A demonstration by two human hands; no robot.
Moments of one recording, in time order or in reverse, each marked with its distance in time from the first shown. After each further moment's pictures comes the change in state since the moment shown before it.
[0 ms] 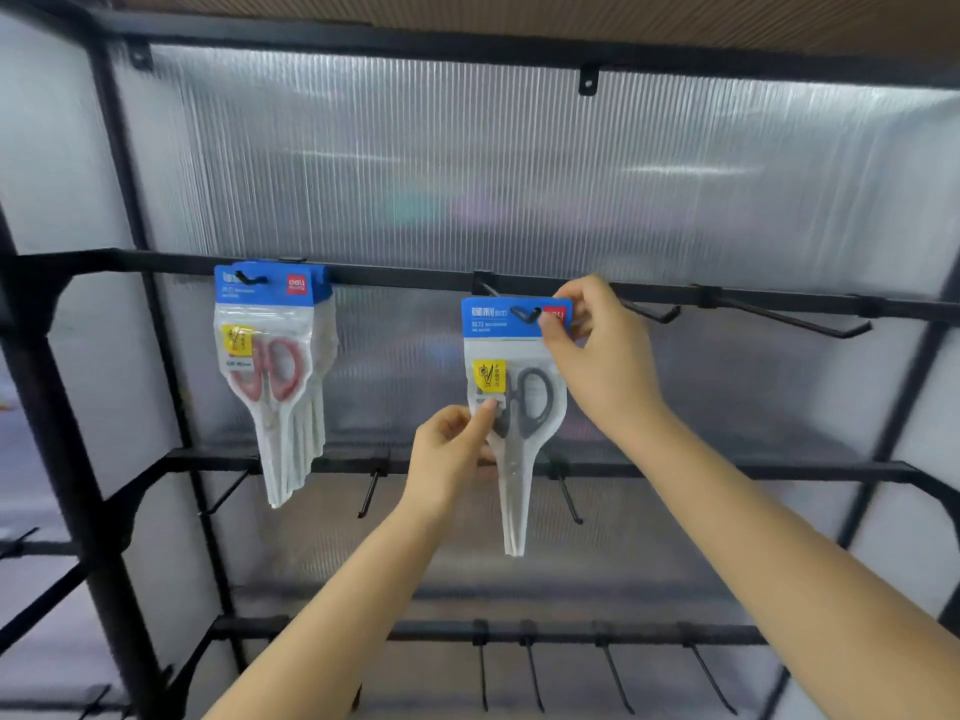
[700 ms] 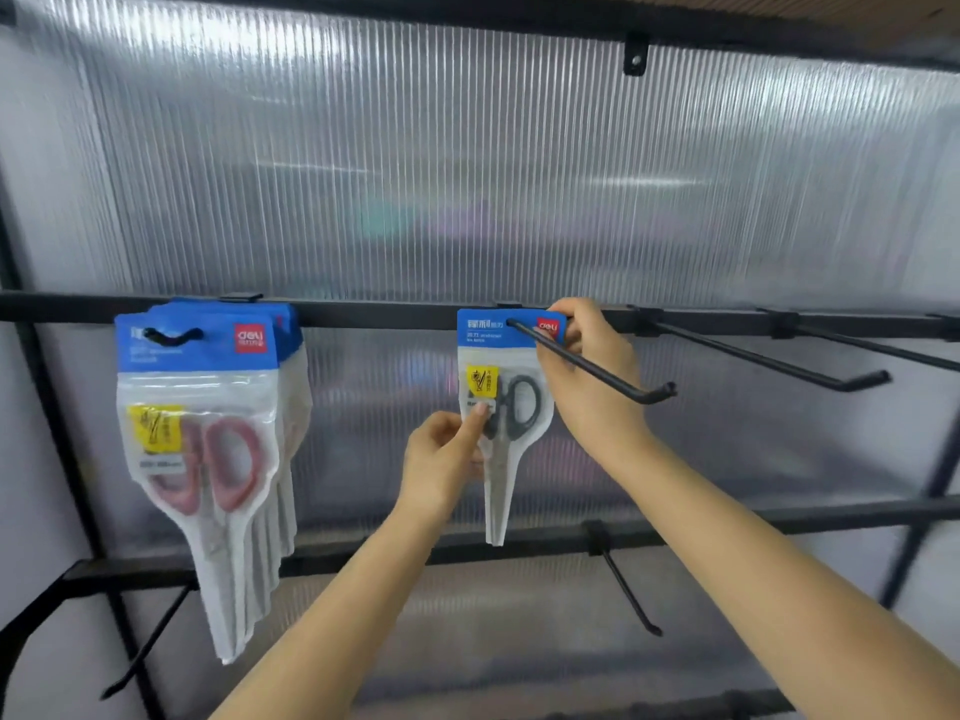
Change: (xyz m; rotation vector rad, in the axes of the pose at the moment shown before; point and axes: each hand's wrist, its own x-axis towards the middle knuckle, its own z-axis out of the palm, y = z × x) left_hand 0.138 -0.029 -0.030 0.120 -0.015 0.010; right_hand 0.055 0.060 0.091 -0.106 0.072 -0.005
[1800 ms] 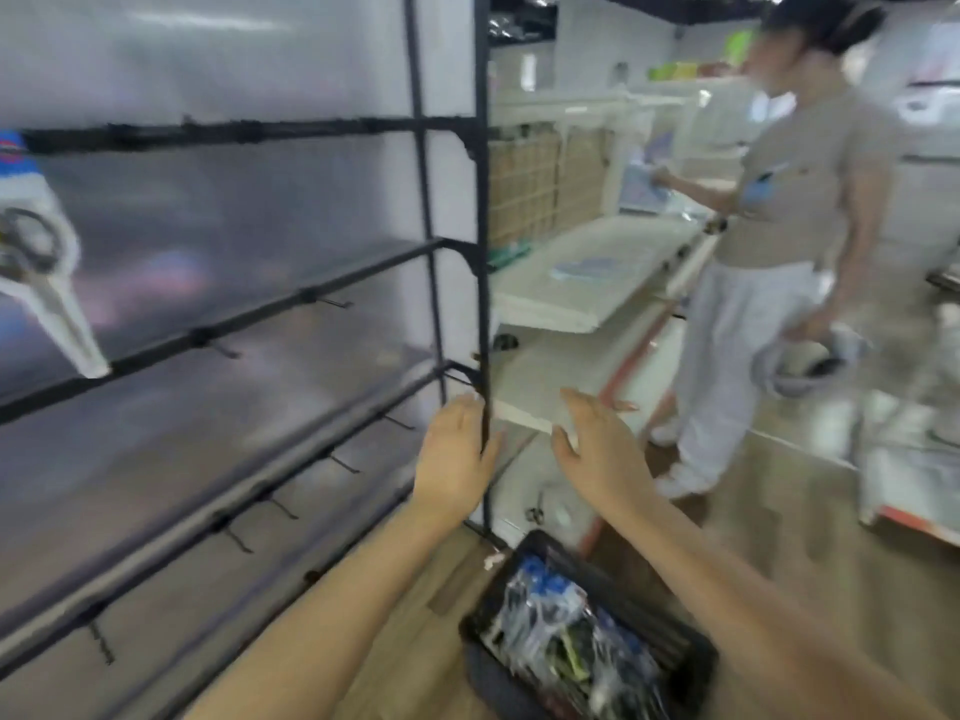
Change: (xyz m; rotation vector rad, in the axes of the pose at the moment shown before) left_hand -0.379 -0.067 0.167 0.675 -0.860 0.635; right_hand -0.404 -0.084 -0.339 -0.803 -0.053 0.714
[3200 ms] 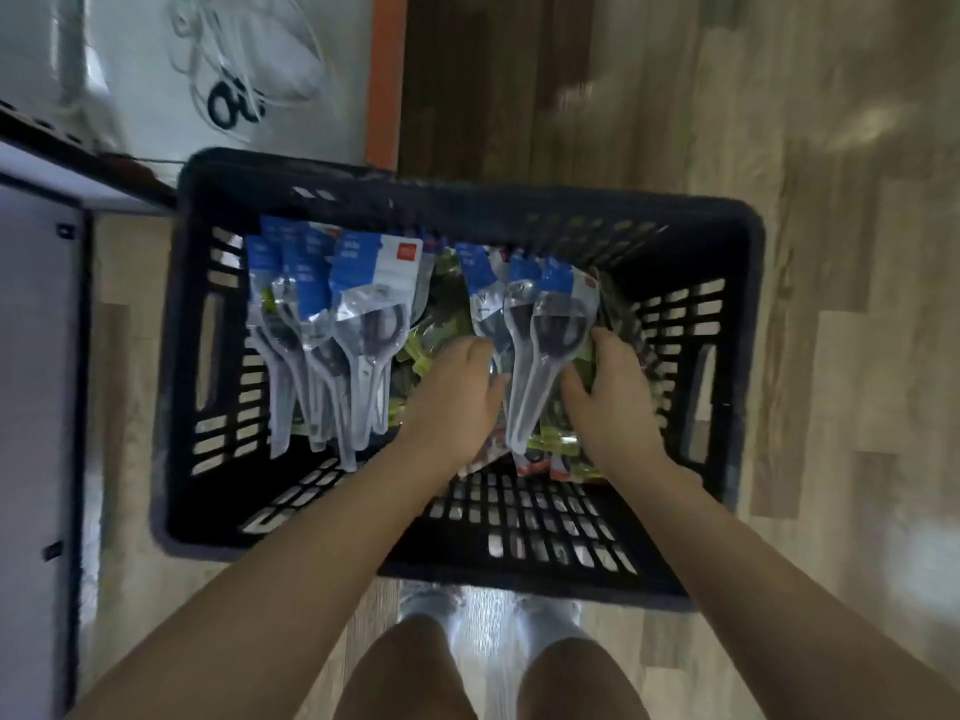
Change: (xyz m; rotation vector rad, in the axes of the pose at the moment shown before) left_hand -0.110 -0.156 0.708 -0.008 -1.157 0.136; right_hand -0.300 0.477 0.449 0.188 -0.288 1.305
